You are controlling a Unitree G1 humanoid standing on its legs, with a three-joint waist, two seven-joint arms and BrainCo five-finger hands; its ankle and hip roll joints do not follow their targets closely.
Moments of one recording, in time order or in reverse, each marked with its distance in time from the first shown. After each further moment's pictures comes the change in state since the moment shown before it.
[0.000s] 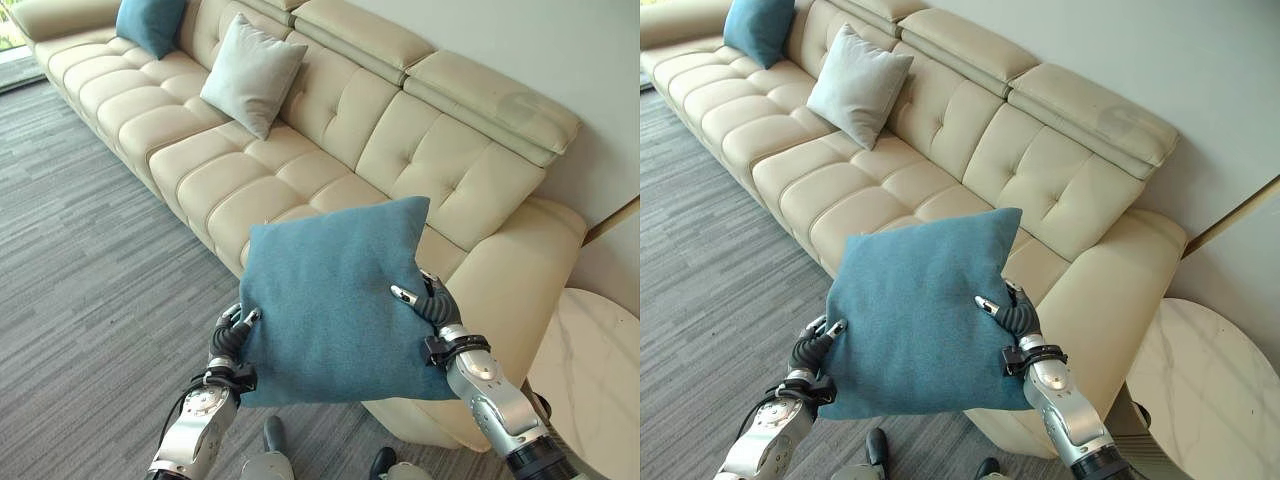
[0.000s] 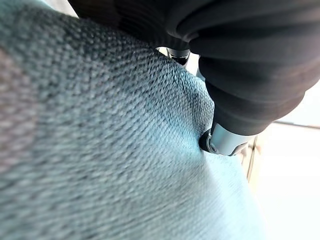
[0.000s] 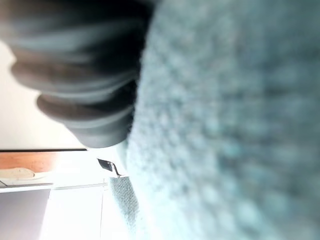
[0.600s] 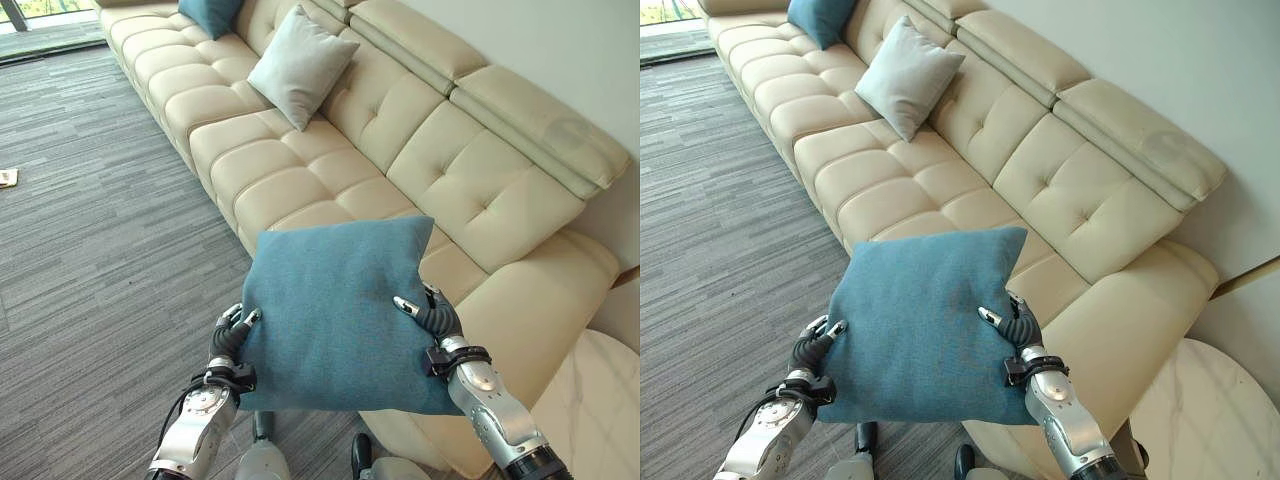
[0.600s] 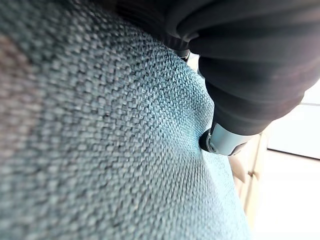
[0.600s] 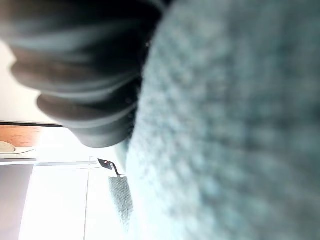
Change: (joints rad) left arm -0.010 -0.002 -0.001 0.007 0.031 0.003 0.000; right arm -0.002 0.009 -0.004 0.034 0.001 -0.003 0.003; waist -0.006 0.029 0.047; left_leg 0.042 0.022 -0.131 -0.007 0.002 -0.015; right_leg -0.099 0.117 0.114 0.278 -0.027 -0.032
